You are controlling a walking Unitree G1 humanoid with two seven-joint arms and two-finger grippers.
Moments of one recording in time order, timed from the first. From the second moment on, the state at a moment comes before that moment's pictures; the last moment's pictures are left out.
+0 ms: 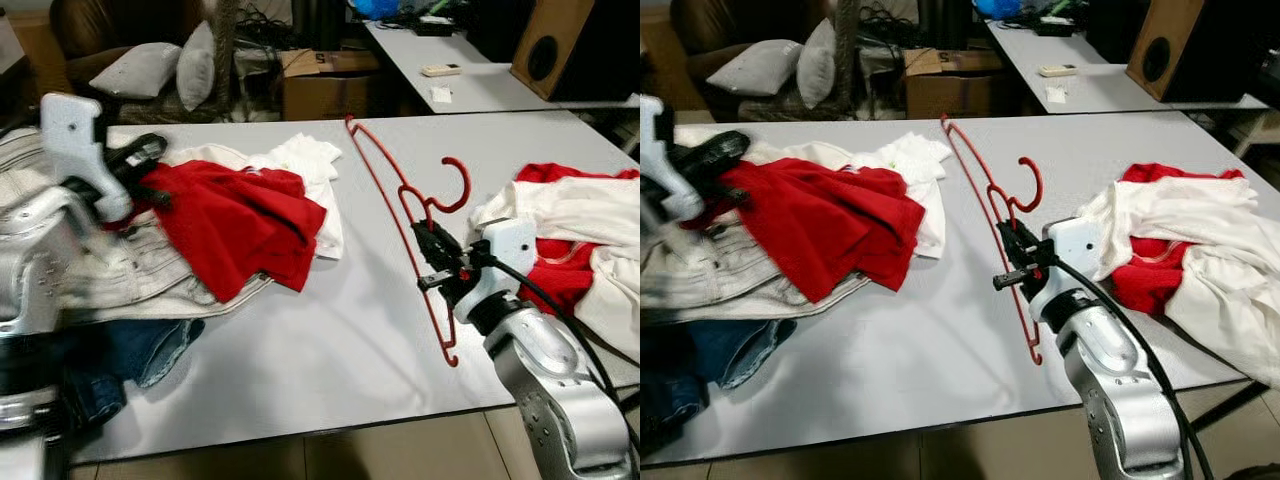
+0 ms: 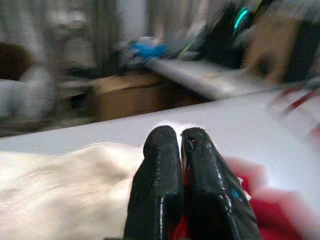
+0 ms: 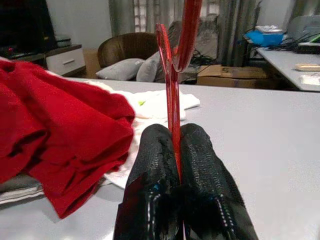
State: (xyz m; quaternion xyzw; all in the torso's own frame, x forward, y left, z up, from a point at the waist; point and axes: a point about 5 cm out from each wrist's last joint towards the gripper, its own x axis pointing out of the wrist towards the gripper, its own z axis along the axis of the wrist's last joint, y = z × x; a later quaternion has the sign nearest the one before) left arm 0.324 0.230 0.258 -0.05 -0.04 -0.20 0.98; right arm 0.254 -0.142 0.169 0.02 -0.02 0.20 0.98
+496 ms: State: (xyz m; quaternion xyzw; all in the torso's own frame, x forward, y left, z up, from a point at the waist) left arm 0.350 0.158 0.356 -0.06 -0.17 -0.36 0.91; right arm 0.254 -0.138 0.178 0.05 -0.05 0.18 0.98
